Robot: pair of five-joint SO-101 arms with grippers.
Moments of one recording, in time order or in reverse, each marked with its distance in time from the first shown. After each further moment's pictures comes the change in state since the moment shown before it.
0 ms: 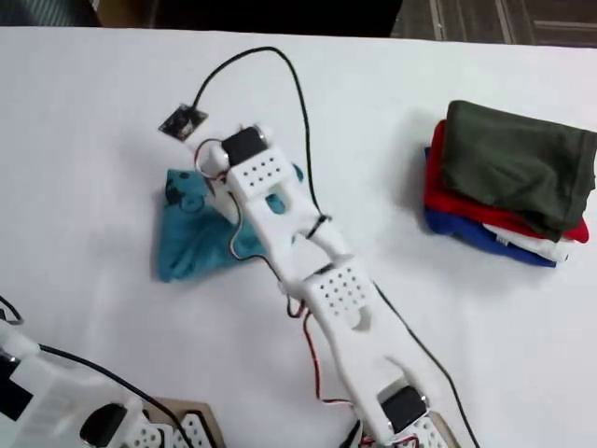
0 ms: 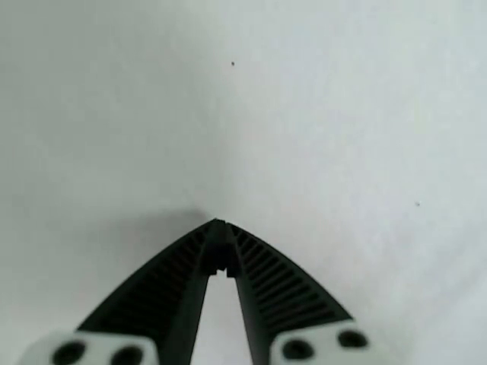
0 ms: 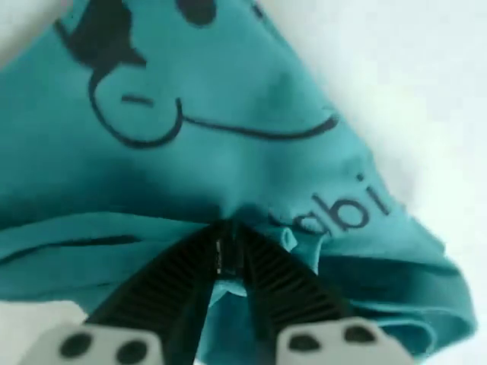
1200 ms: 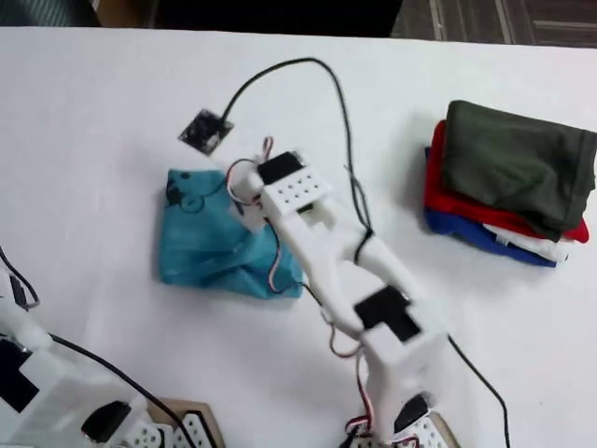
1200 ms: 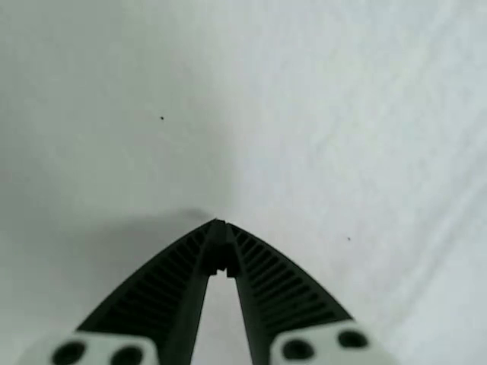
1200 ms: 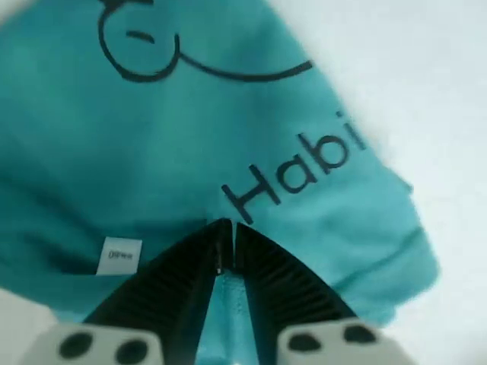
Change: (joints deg) left arm 7.8 0.0 0.3 -0.4 5.2; right arm 2.3 -35.3 60.2 -34.2 3.5
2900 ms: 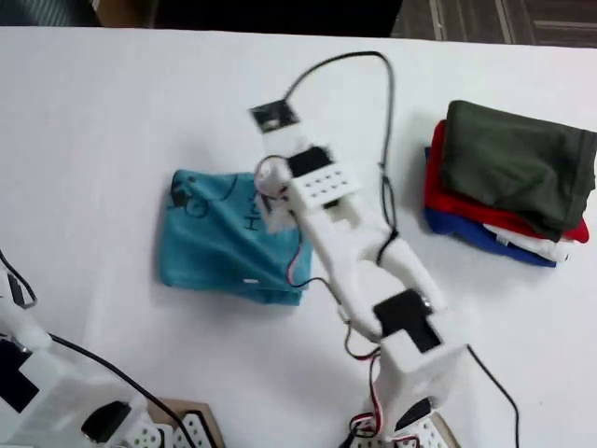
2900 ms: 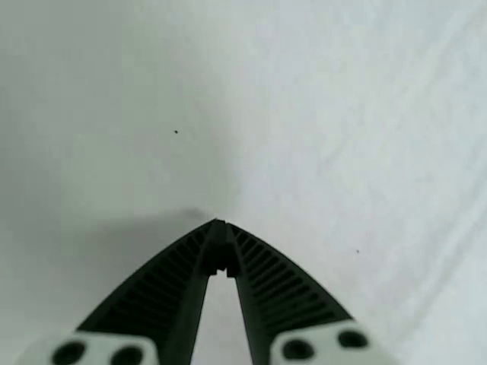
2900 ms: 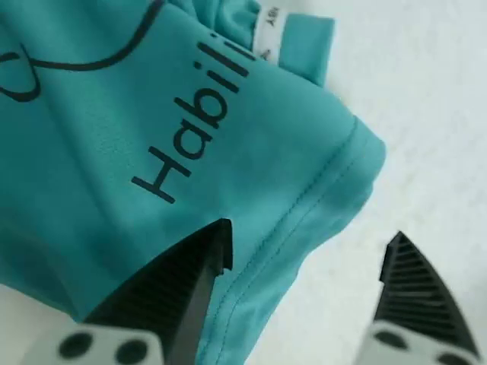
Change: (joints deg) left arm -0.1 0.0 0.0 -2.0 0.0; right arm 4.5 -5.8 4.3 7.8 -26.6
